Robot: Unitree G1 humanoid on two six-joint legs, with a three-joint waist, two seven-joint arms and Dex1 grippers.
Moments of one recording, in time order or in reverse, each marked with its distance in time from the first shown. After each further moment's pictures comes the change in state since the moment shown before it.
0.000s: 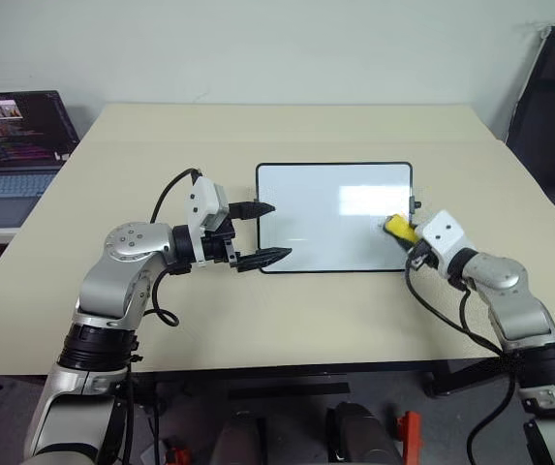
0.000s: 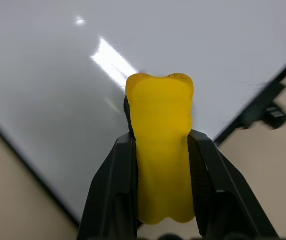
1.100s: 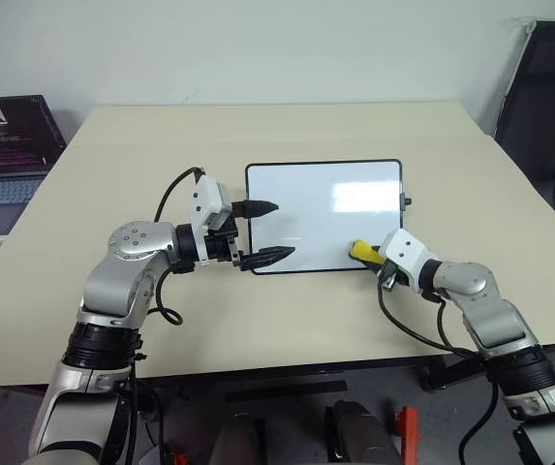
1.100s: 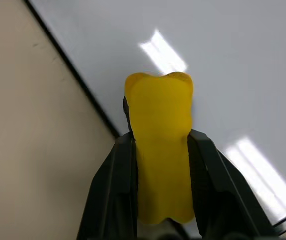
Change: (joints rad) left arm -0.010 -0.014 -0.004 0.003 0.003 -0.001 0.001; right arm -0.031 0.022 0.110 -0.069 -0.066 0.089 0.069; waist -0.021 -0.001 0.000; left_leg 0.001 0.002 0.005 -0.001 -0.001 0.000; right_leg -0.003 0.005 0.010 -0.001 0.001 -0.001
